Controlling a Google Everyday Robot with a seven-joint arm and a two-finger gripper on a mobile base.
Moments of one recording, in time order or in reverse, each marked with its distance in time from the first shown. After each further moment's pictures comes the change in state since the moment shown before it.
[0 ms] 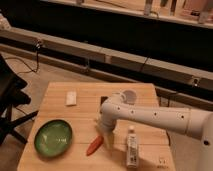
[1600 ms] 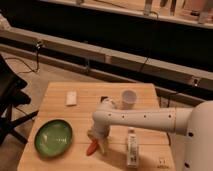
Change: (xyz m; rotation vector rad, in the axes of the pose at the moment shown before) arm -0.040 0.005 0.022 -0.065 -0.002 -0.208
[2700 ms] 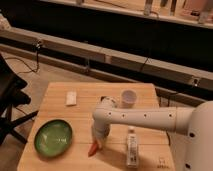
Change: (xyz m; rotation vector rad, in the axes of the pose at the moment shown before) arm -0.002 -0.006 -0.012 0.003 0.006 -0.013
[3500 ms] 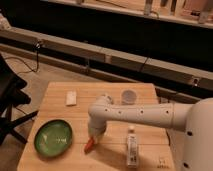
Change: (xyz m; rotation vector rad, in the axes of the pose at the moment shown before) arm -0.015 -0.016 -0.020 0.002 0.006 -0.031
